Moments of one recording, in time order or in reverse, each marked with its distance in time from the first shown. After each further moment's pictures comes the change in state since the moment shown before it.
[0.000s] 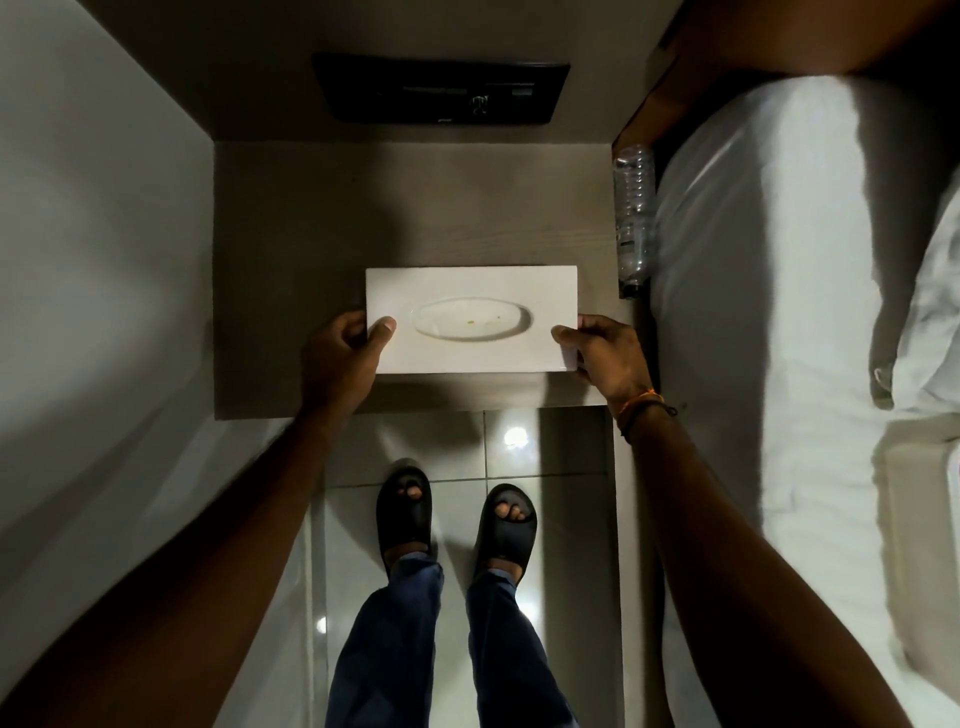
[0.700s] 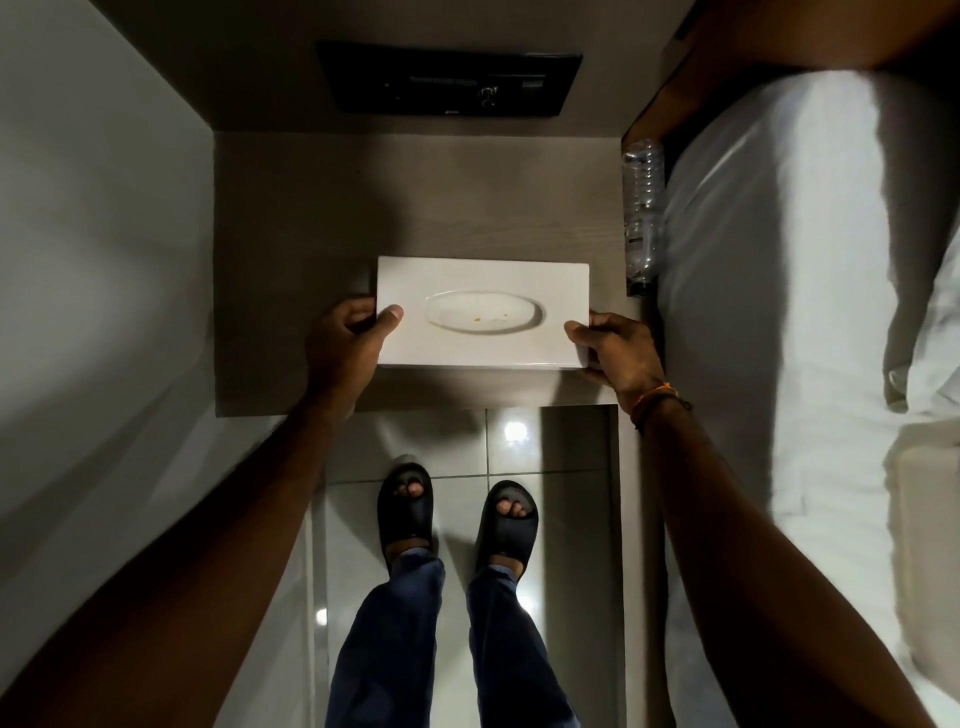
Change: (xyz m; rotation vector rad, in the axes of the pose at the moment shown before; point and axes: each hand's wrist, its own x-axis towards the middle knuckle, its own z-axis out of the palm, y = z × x) left_hand 0.018 -0.003 0.009 -0.158 0.001 -0.104; right_hand 0.011 0.004 -0.005 0.034 -0.008 0.057
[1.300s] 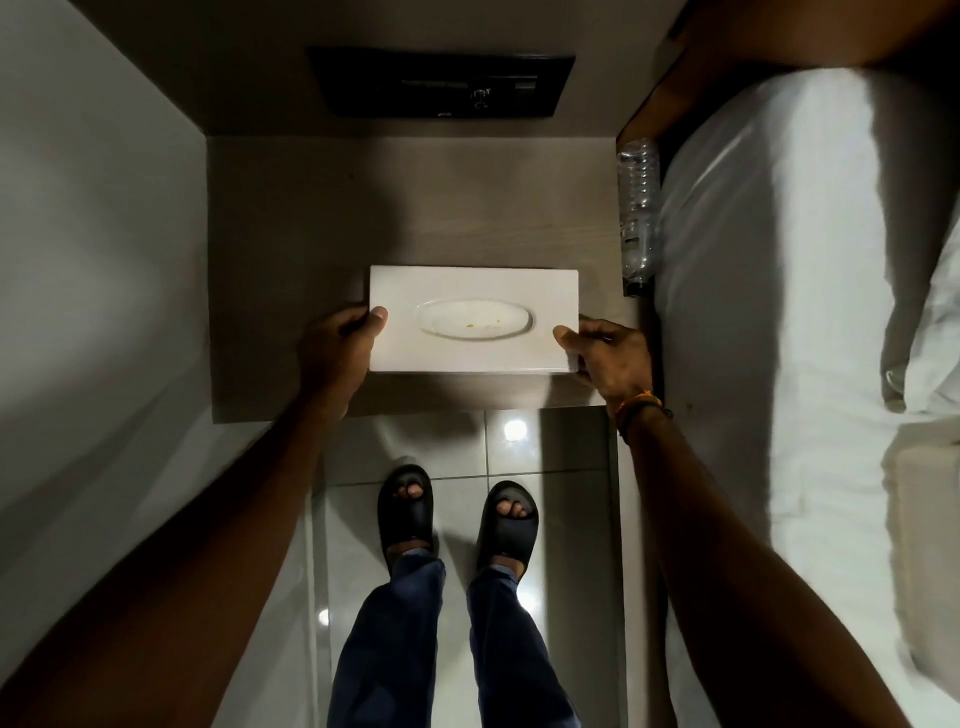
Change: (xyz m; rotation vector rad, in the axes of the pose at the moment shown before) left_hand 0.004 0.004 -0.006 0.116 -0.004 -0.024; right_hand -0.004 0.008 0.009 0.026 0.095 -0.015
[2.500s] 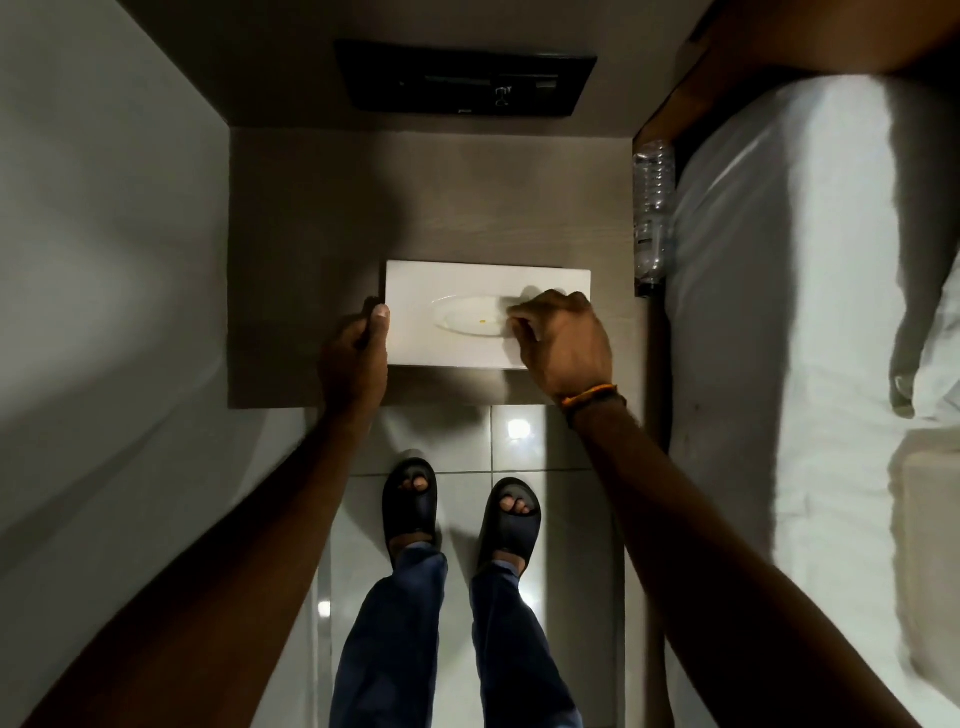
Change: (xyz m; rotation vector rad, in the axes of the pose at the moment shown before) left_hand -0.025 -0.014 0.009 0.031 0.107 -0.019; right_hand -0.036 -0.033 0.050 -1.015 0.009 -0.906
